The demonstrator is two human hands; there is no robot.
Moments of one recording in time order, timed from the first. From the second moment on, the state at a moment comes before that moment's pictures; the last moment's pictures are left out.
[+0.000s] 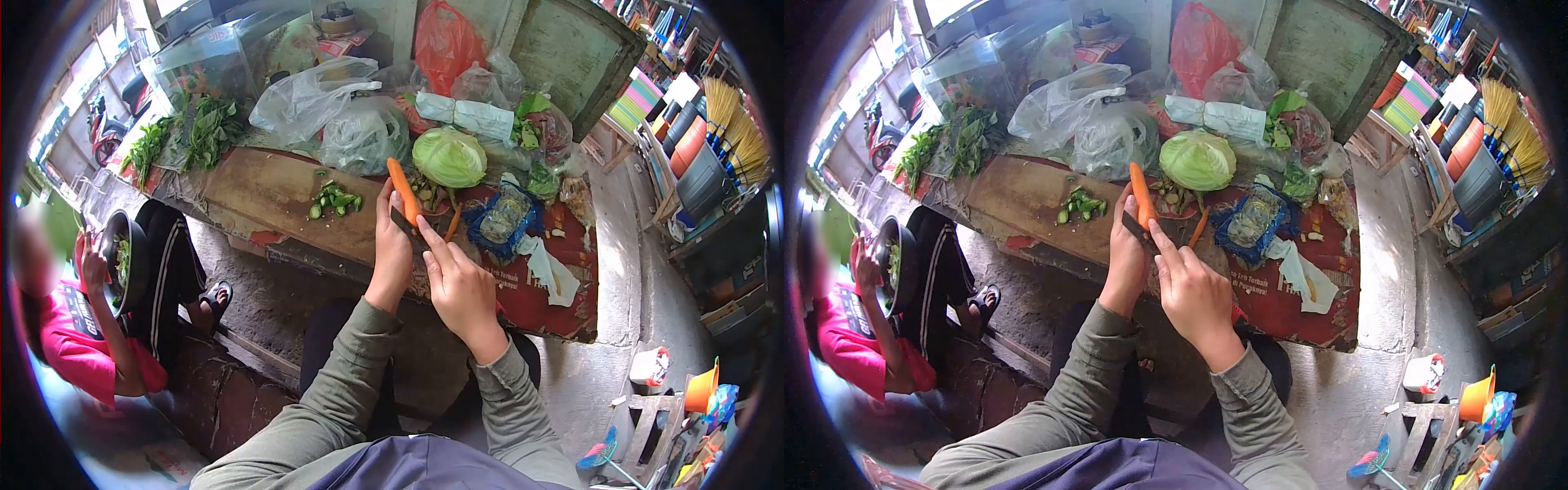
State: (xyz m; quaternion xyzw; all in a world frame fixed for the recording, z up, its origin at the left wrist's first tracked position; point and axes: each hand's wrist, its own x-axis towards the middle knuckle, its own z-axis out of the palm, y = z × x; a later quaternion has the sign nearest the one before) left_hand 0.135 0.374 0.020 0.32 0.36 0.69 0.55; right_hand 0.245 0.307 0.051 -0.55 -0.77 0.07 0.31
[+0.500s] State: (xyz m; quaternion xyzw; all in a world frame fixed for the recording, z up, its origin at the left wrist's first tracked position) left_hand 0.138 0.374 0.009 0.34 0.36 0.66 0.56; right_hand 0.248 0.317 0.039 -0.52 -0.74 0.13 0.39
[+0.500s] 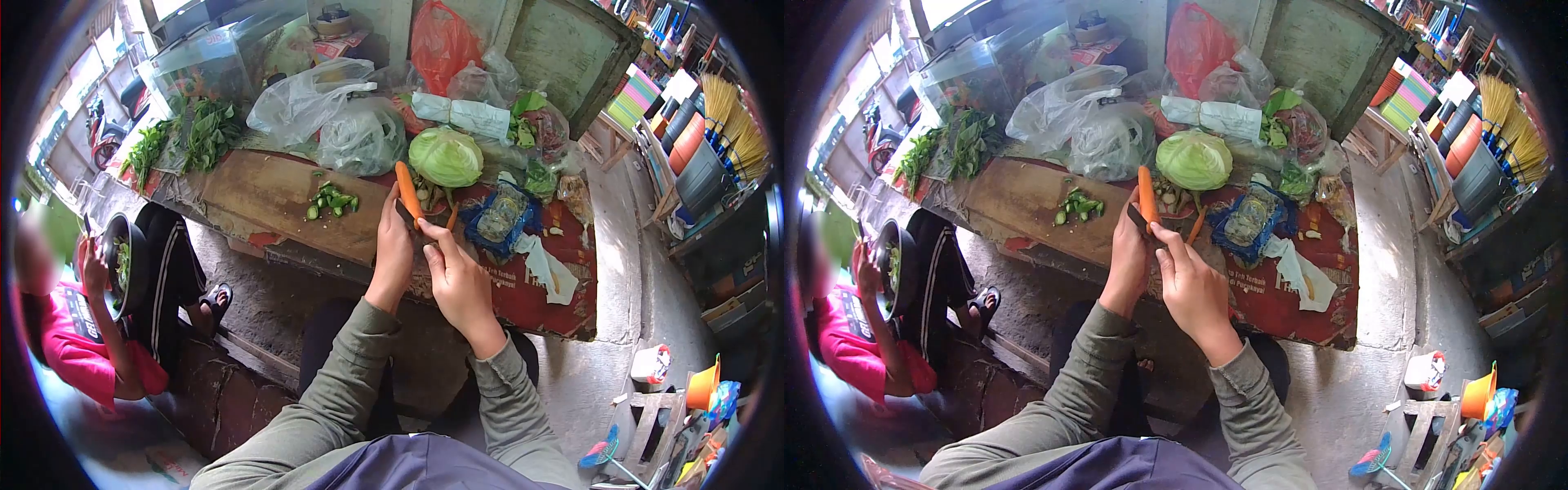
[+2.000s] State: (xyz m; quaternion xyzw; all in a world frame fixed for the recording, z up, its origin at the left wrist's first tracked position) left_hand 0.133 0.373 0.011 0.39 0.30 0.61 0.62; right_hand 0.276 0.329 0.044 -0.54 -0.72 0.24 0.35
